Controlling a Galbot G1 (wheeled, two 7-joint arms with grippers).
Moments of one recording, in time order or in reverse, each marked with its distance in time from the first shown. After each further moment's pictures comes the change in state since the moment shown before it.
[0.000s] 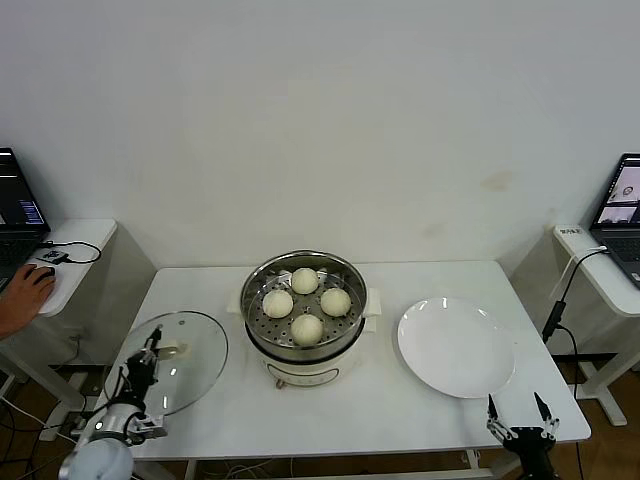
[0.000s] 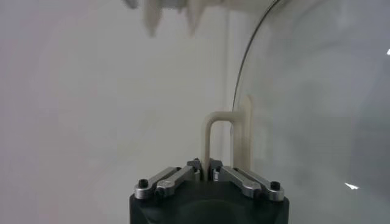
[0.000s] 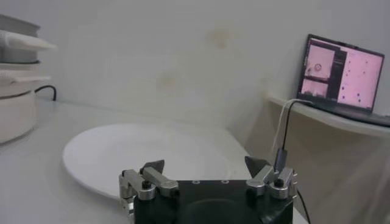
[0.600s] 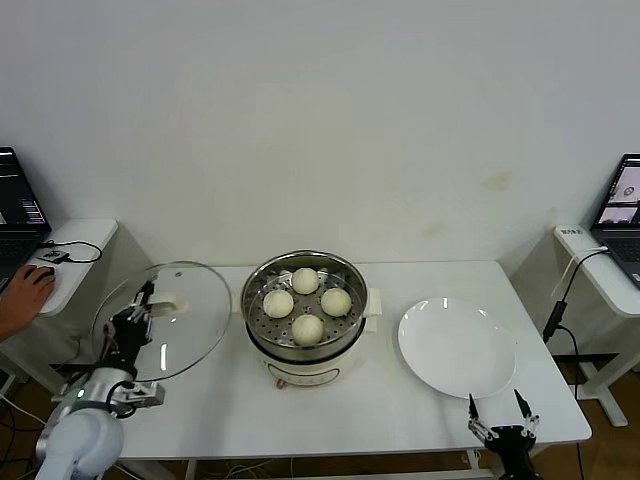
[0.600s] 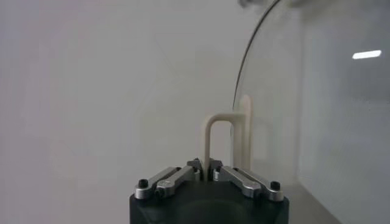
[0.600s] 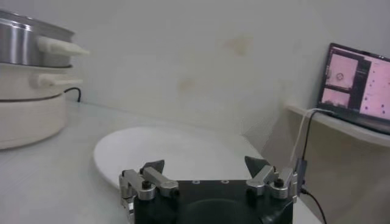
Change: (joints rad) left arm 0.008 0.097 0.024 -0.338 -0.105 0.155 0.140; right arm -0.011 0.020 -0.063 0.019 -0.064 0.037 0.014
